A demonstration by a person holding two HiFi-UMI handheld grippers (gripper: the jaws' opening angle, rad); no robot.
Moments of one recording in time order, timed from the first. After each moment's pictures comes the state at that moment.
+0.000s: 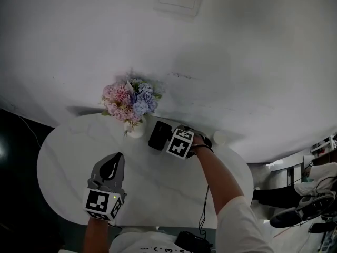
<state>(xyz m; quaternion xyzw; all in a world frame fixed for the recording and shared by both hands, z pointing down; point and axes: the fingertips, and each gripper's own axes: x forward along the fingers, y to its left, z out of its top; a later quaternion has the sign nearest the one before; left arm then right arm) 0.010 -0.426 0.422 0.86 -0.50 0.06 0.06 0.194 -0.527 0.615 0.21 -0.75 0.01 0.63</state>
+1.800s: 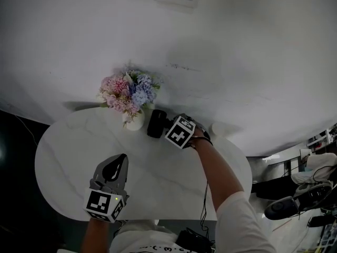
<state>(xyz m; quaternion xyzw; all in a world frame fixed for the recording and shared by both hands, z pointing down) 0.021 -0.399 0.430 0.88 -0.46 0.05 0.08 0.192 -0.544 0.590 0.31 -0.76 0.04 0.57</state>
